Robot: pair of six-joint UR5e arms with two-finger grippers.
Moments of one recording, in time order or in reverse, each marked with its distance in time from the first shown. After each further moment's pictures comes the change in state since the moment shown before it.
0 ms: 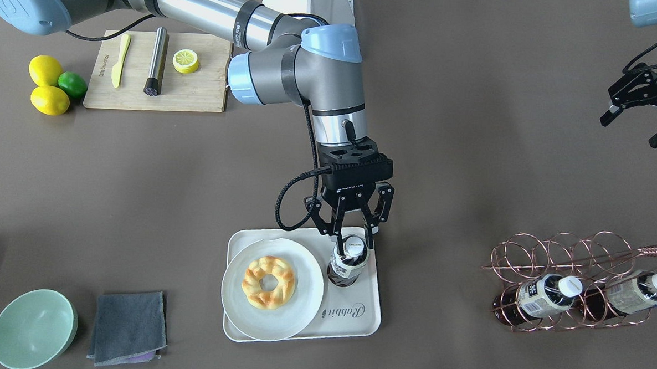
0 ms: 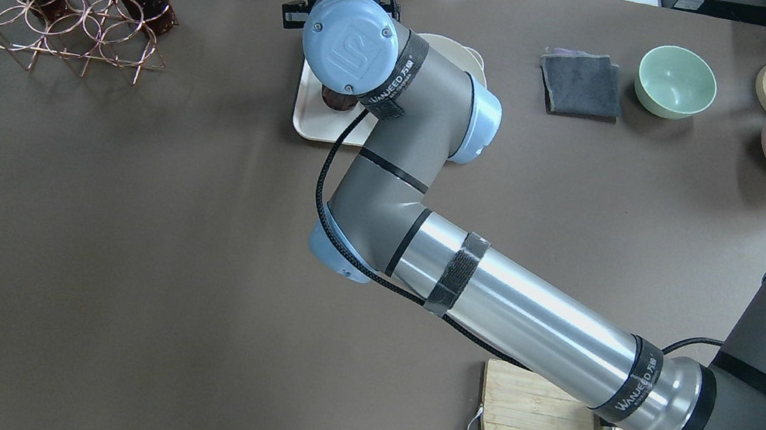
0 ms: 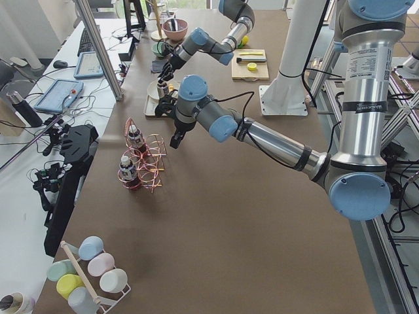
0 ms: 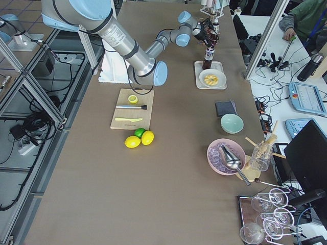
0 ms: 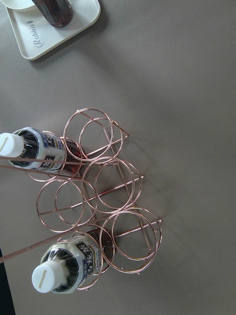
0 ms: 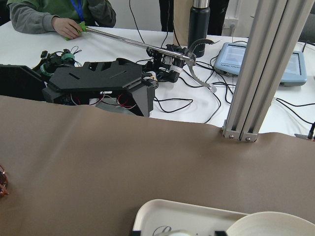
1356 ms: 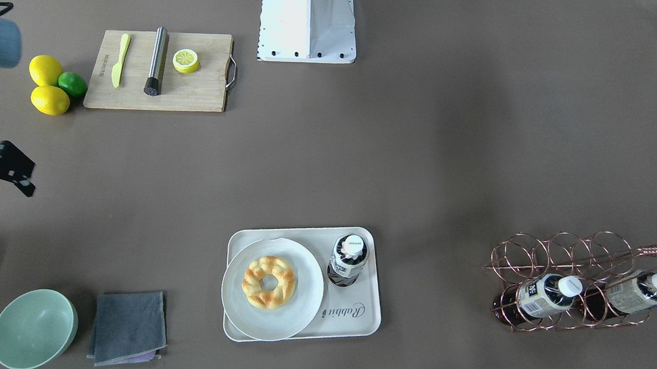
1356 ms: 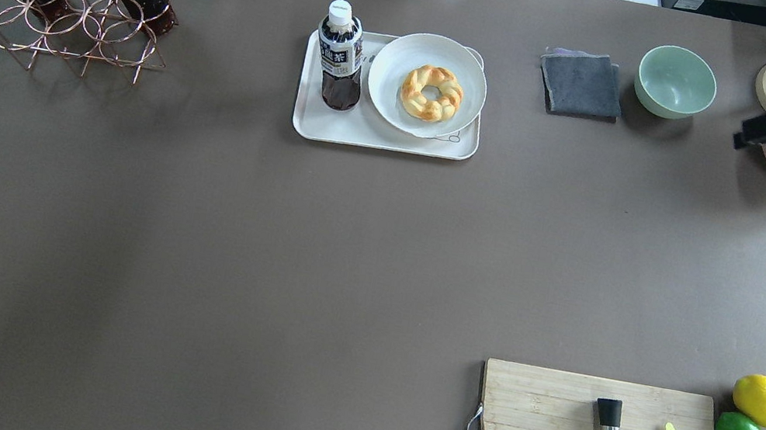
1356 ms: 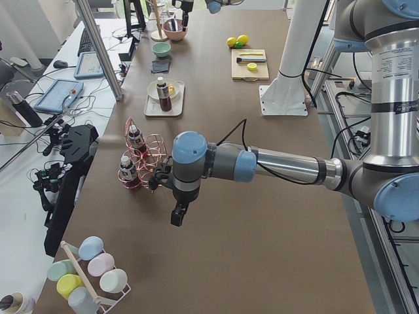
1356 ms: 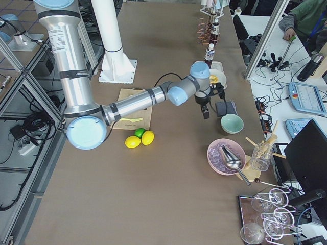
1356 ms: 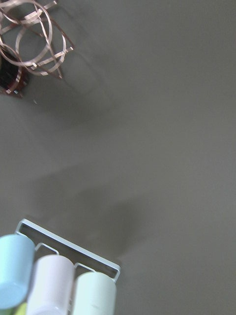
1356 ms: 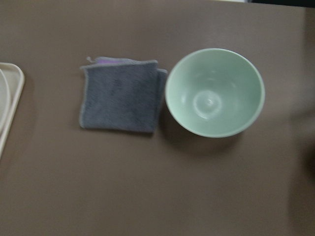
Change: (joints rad) left arm -0.314 0.123 0.181 0.327 0.148 0.587; right arm 0.598 -0.882 0.576 -0.193 0.897 -0.412
